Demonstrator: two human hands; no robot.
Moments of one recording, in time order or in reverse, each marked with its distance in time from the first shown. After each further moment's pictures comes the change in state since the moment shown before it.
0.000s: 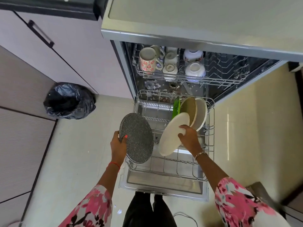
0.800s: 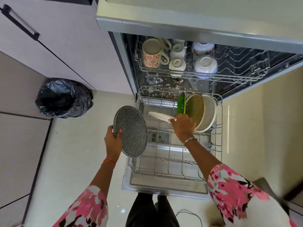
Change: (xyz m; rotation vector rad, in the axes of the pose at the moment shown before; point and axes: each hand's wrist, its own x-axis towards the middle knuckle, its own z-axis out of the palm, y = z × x) left_hand 0.066 -0.009 -0.009 -0.001 0.039 0.022; right_hand 0.065 -0.051 0.048 -0.620 0.170 -0.124
